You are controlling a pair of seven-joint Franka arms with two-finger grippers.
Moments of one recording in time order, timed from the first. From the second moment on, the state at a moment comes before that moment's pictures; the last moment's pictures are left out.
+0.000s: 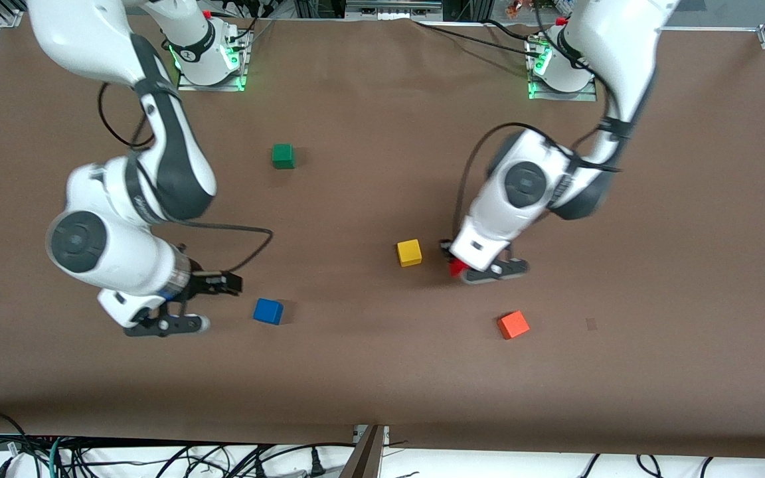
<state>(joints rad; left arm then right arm) -0.34 0.57 -0.23 -1.63 0.03 2.26 -0.78 0.31 0.74 -0.05 -1.12 0.10 1.88 0.20</state>
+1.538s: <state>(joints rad) -0.50 0.71 -0.22 -1.51 0.10 2.21 -0.95 0.31 1.00 -0.02 -1.11 0.13 2.19 0.32</state>
